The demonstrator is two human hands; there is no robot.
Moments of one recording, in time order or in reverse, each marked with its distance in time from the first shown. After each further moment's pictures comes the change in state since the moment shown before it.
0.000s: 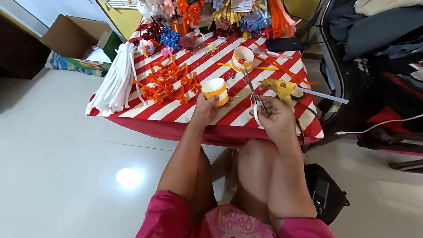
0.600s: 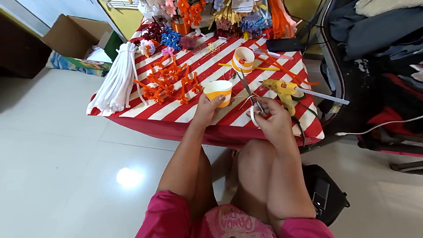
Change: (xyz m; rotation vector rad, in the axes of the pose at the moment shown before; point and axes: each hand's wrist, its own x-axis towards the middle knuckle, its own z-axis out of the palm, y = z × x) left_hand -0.002 0.000 0.008 0.158 0.068 0.019; right_hand 0.000 -0.001 0.004 -0.062 -0.036 -0.018
